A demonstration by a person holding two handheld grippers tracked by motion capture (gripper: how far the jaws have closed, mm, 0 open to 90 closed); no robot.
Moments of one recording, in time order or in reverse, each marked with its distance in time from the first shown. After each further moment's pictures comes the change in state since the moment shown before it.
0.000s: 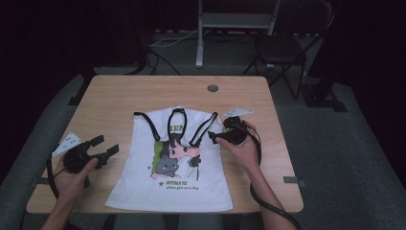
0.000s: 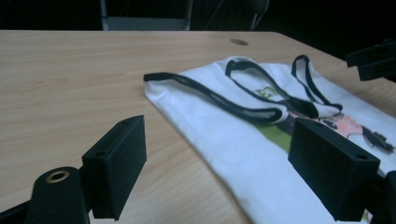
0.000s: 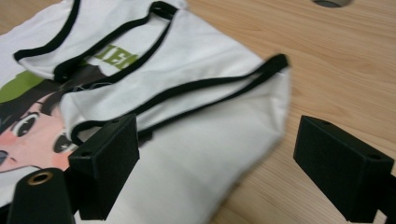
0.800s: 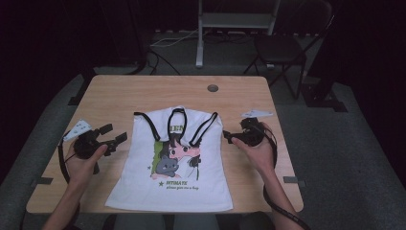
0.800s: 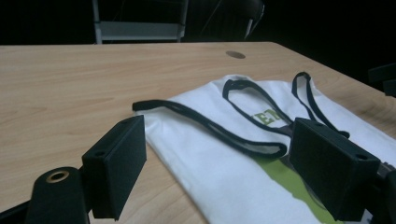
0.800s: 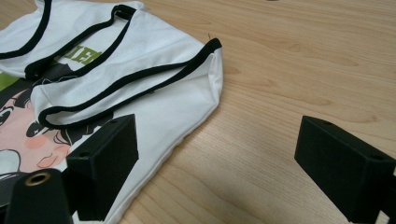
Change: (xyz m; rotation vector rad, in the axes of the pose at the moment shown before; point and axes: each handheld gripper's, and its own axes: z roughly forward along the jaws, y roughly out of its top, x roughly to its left) left arm 0.004 0.017 0.028 -0.001 -0.006 -0.004; right arm -0.028 -0.014 -0.029 -0.023 -0.043 0.056
